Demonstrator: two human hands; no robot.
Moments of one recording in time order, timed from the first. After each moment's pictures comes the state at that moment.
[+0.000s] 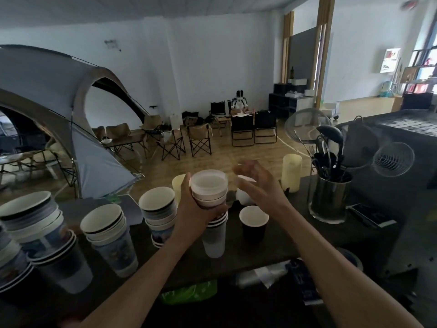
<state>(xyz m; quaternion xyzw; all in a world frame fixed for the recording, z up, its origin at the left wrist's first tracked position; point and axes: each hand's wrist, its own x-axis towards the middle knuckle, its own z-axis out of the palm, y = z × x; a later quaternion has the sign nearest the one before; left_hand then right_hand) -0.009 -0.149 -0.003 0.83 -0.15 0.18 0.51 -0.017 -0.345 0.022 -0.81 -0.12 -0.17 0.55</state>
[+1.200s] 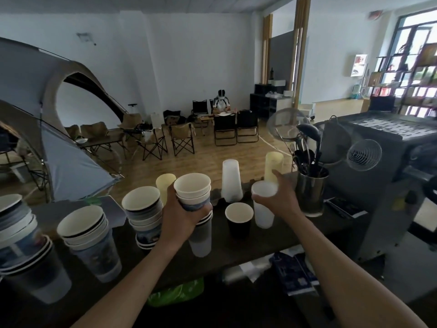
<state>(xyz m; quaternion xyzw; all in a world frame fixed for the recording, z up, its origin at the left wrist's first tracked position) -0.007 -0.146 -0.022 0.81 -0.17 0.20 0.53 -0.012 -0.418 -0.037 -0.86 0.12 -0.24 0.44</state>
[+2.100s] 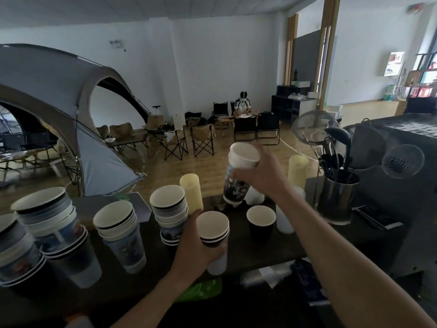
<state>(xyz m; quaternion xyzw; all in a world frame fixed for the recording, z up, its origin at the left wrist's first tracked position) -0.035 -0.111 -0.073 0.85 -0.17 0.14 0.49 0.011 -0.329 0.054 -0.88 0.00 -0.25 0.41</state>
